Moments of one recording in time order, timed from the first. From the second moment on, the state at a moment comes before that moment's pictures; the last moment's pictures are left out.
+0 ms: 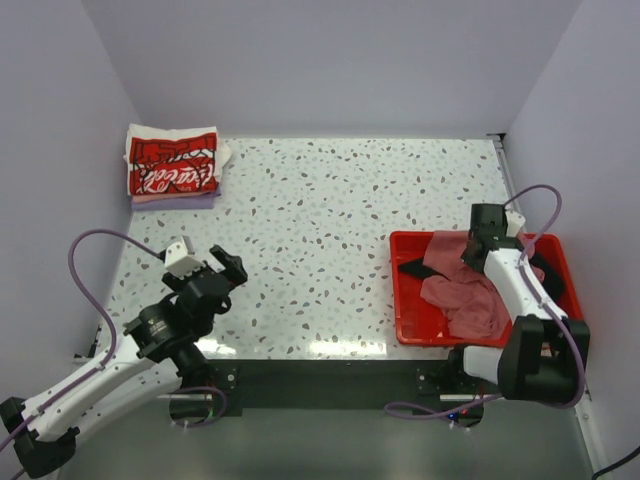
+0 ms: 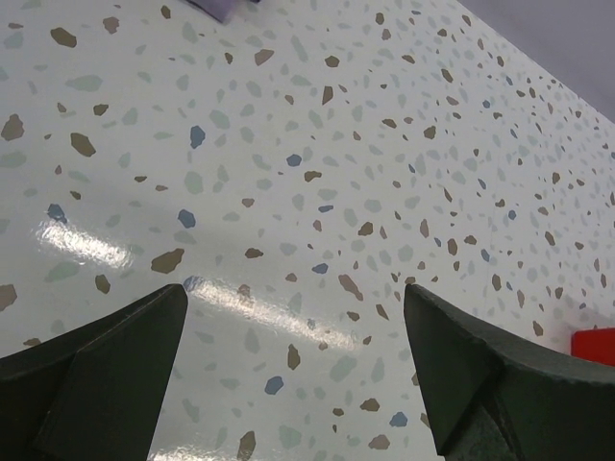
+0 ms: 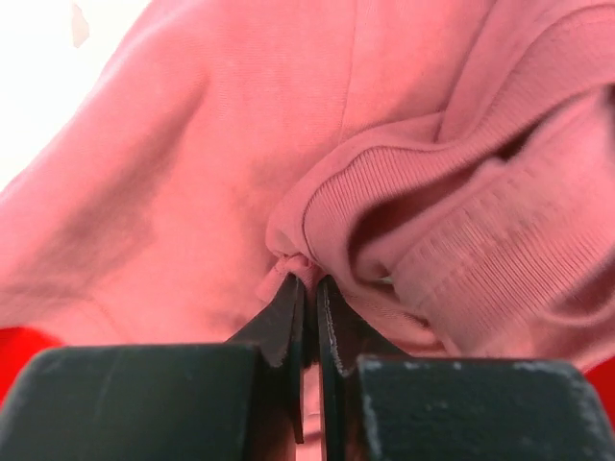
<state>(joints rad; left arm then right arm) -0.85 0.51 0.53 -0.66 -0.88 -0.99 -0.08 1.25 0.76 -0.56 0.43 0.52</state>
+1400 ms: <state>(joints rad) -0.85 0.53 0.49 -0.63 -0.89 -0.98 0.27 1.40 1.86 -0.48 -0.21 0.45</state>
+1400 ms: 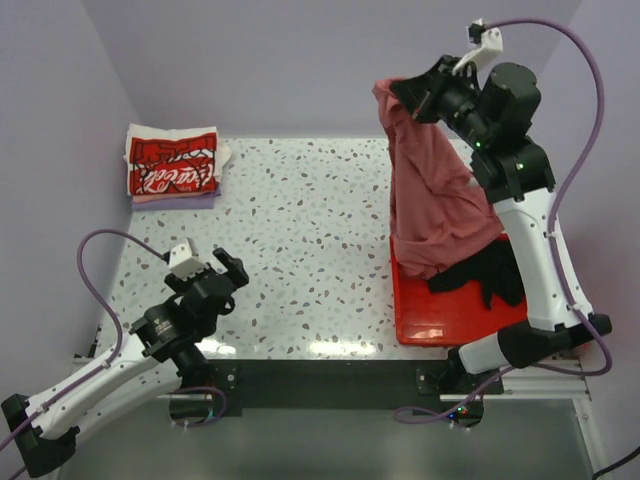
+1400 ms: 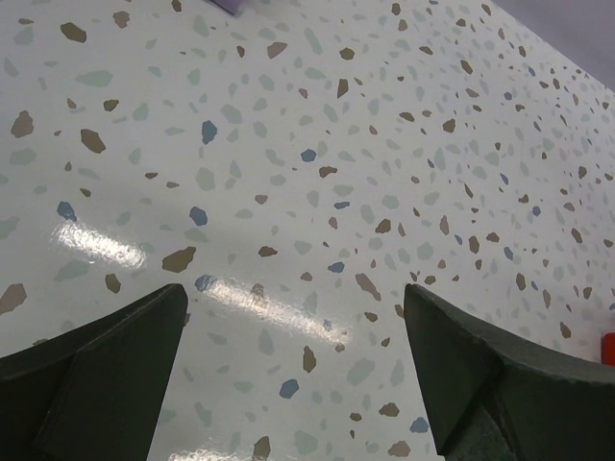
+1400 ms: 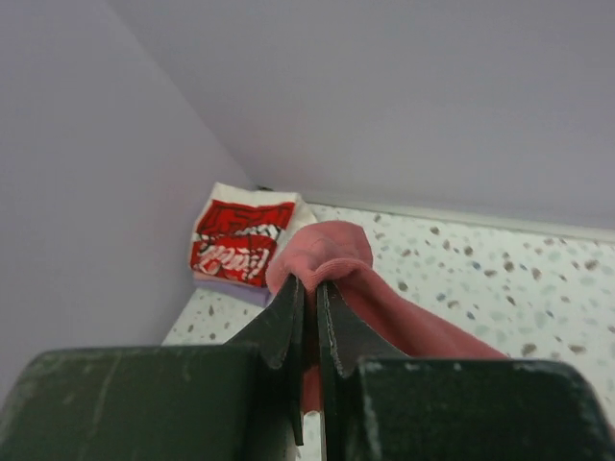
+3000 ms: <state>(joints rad) -0.85 0.61 0.48 -0.84 -0.84 -1.27 0.60 1.38 1.04 -0.13 0.36 0.53</state>
